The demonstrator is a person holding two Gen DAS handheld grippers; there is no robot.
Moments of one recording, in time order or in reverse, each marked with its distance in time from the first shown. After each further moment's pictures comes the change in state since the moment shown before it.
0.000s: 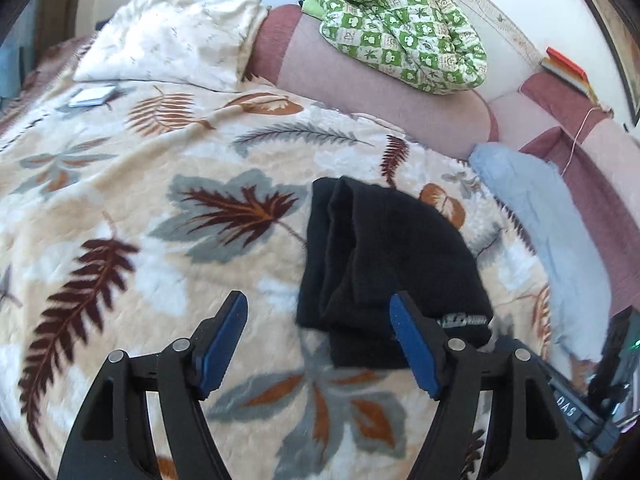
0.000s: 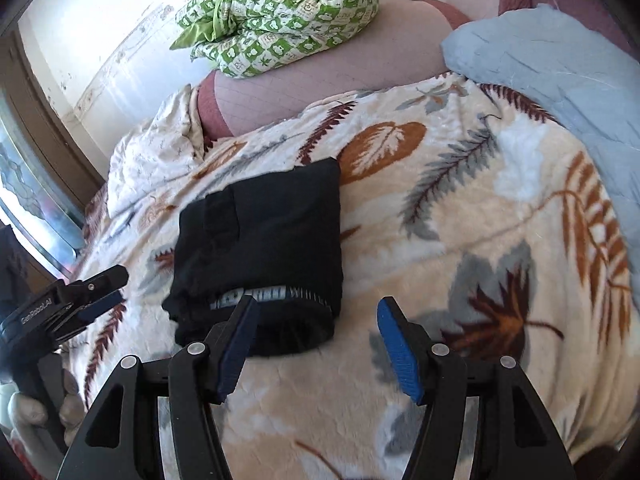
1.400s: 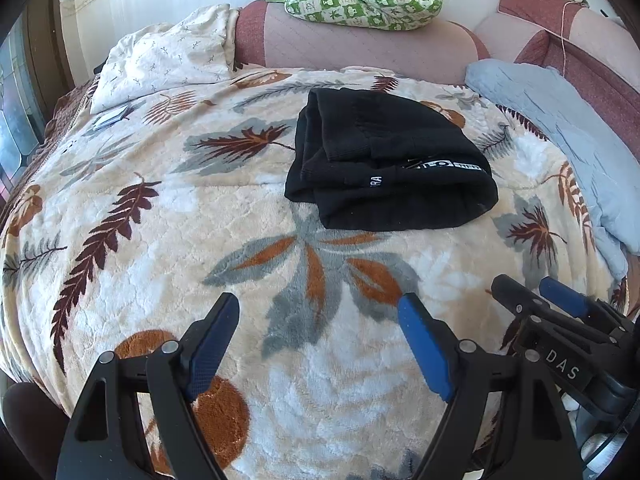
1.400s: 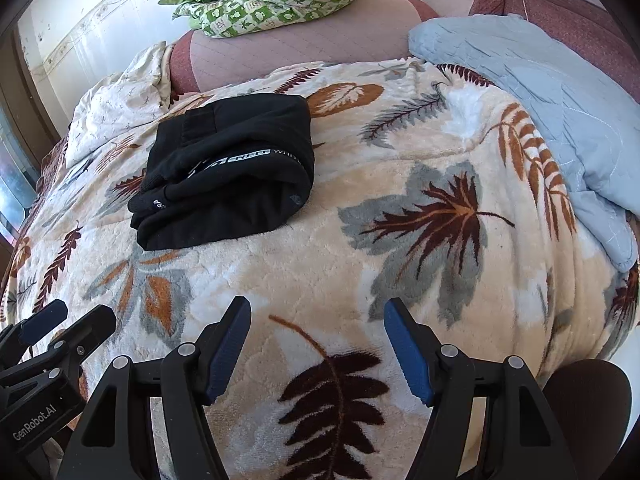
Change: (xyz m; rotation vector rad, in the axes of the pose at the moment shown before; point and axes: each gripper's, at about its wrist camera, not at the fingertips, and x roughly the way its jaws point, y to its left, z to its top) left arm -0.023 -0.046 -0.095 0.228 0.050 0.187; right arm -0.018 0.021 -0.070 -0.062 0.052 -0.210
